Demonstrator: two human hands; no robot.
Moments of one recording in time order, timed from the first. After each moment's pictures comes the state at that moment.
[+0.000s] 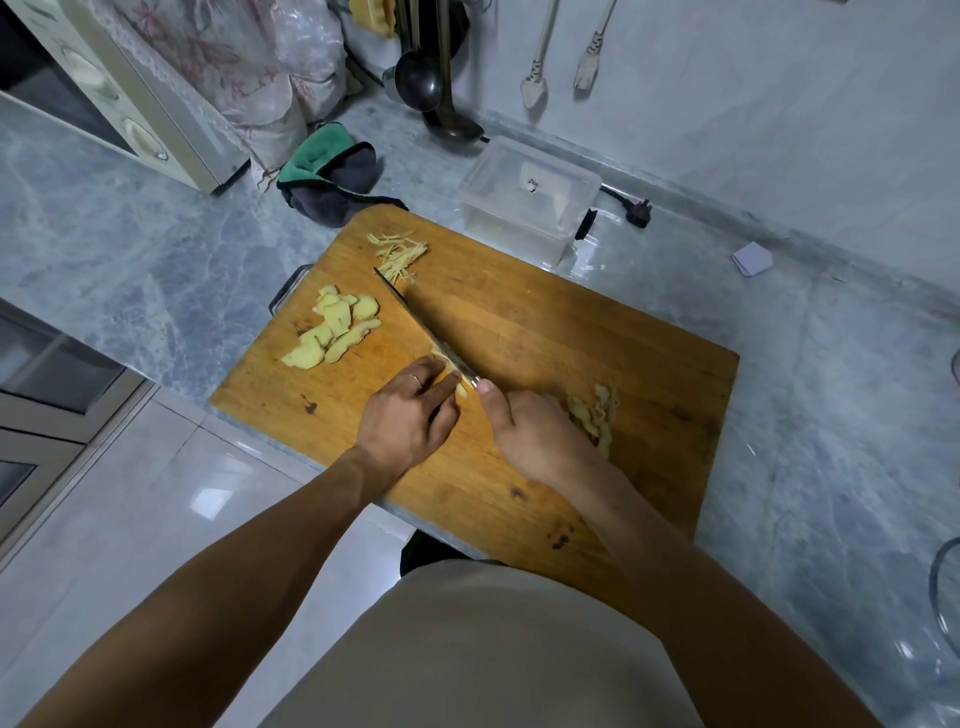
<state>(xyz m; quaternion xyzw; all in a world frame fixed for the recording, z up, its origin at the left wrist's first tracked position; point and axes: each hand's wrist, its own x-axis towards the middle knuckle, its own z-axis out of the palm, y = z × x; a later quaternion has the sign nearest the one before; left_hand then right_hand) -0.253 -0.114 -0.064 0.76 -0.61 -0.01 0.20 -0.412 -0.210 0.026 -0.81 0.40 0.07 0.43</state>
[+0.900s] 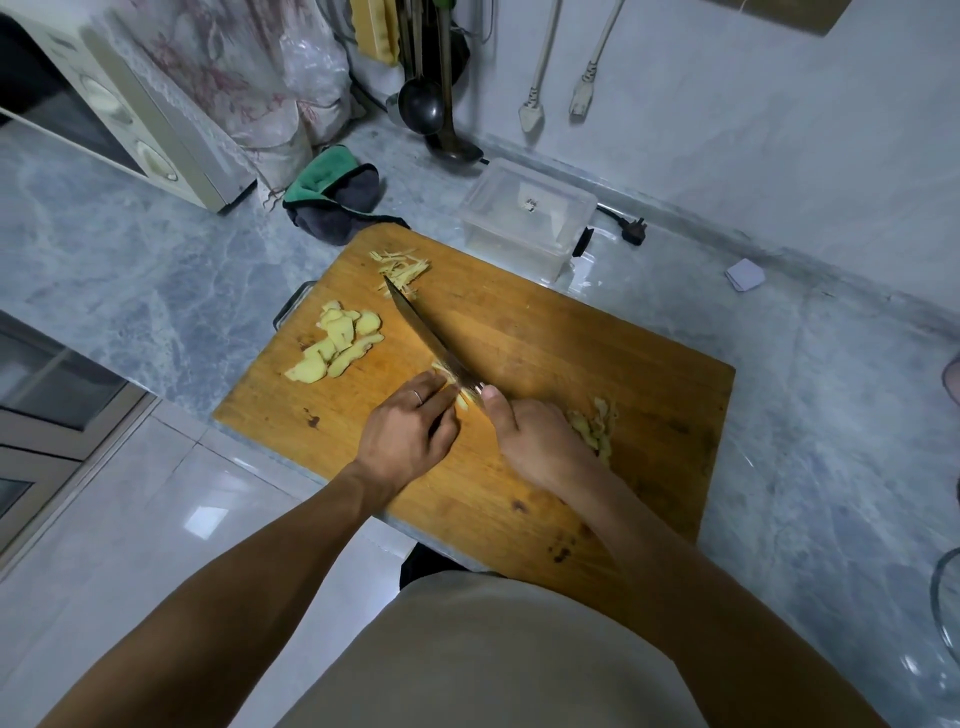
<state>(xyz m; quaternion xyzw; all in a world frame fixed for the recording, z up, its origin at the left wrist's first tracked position) -0.252 -0.113 -0.060 0.76 -0.62 -0.04 0.22 -0.412 -0.213 0.034 -0.82 0.38 0.07 0.42</state>
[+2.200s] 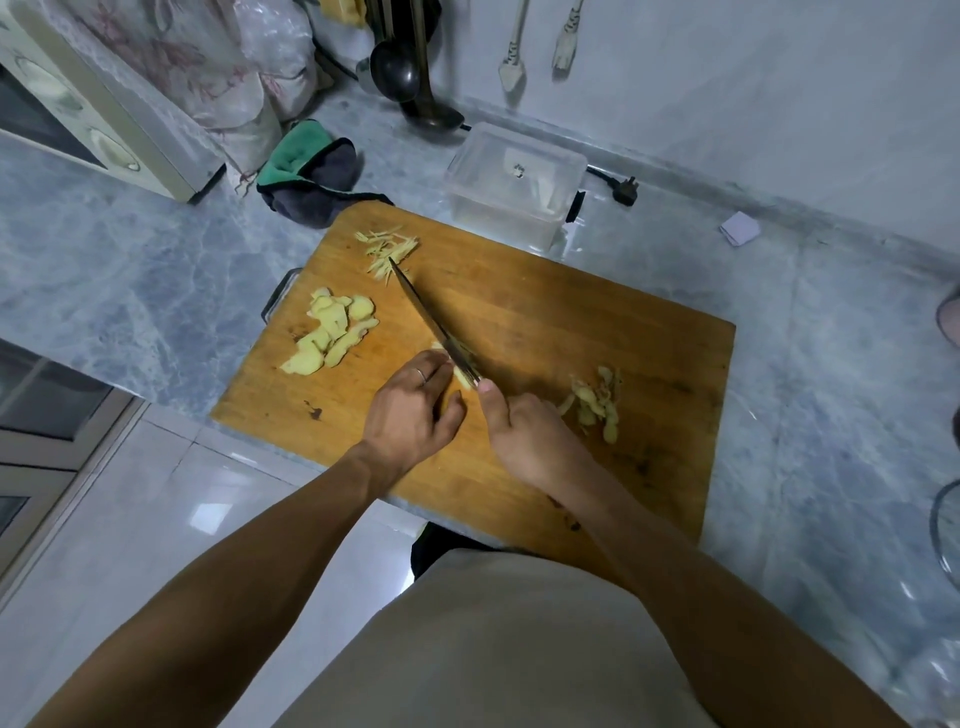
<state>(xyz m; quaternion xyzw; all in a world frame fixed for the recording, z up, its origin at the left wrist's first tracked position) -0.244 -0.117 -0.066 0.74 -0.63 -0.04 0.23 -0.406 -0.184 0.025 -0.77 0.44 0.03 0.46</state>
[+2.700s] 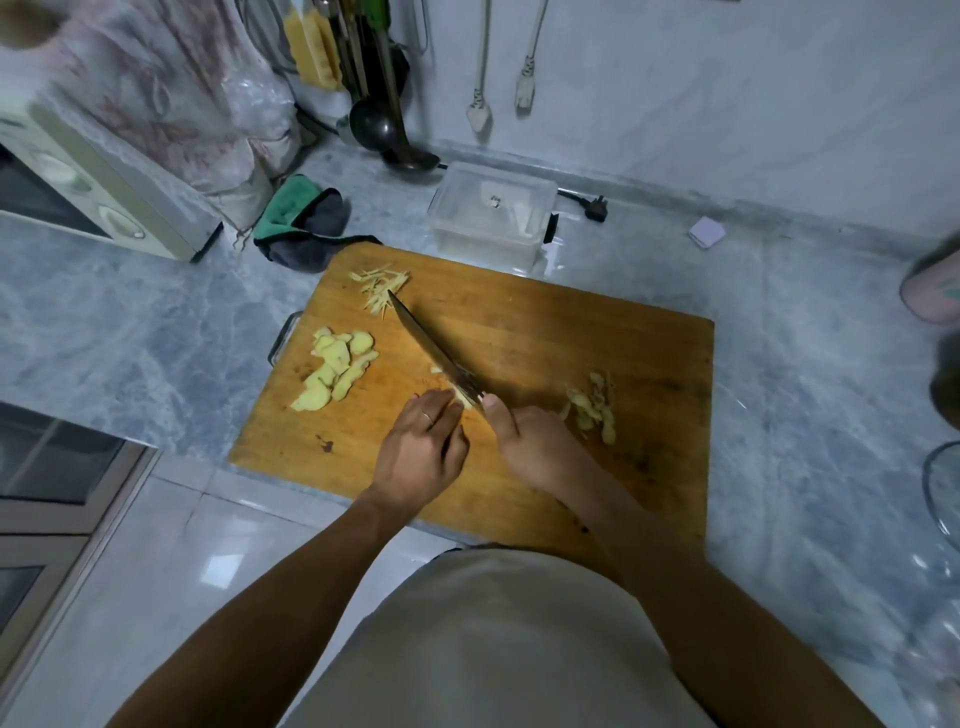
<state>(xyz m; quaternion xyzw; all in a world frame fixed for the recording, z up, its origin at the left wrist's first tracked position) -0.251 -0.100 -0.072 0.71 -0.66 -0.05 0.24 -0.408 -0.180 0.035 -0.77 0.46 0.02 0.44</state>
